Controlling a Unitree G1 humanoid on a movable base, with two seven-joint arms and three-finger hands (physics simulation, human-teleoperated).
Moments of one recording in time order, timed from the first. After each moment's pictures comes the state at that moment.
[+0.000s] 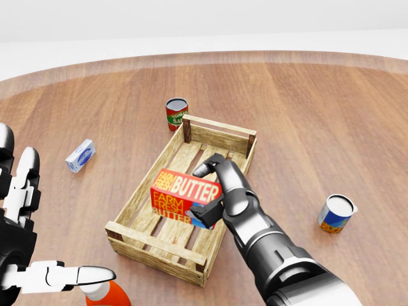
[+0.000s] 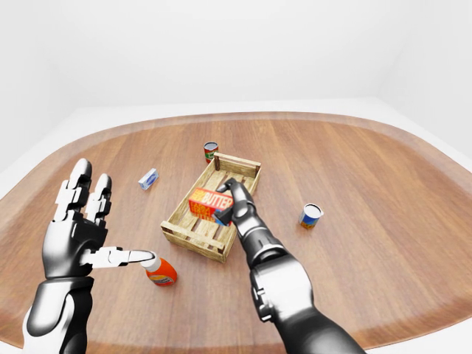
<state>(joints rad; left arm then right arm) 0.19 0.01 0.16 -0.62 -0.08 0.09 -0.15 -0.96 0.07 -0.04 1.35 -0.39 0.05 -0.17</state>
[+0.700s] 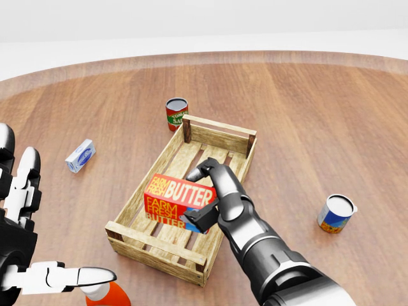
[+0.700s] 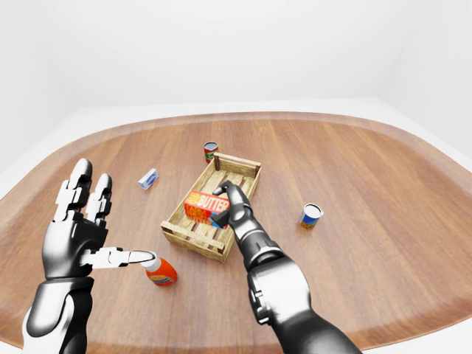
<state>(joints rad) 0.20 0.01 0.16 -0.62 -0.08 0.09 -0.16 -0.95 0.09 -0.06 1.36 -0.41 0.02 -0.17</state>
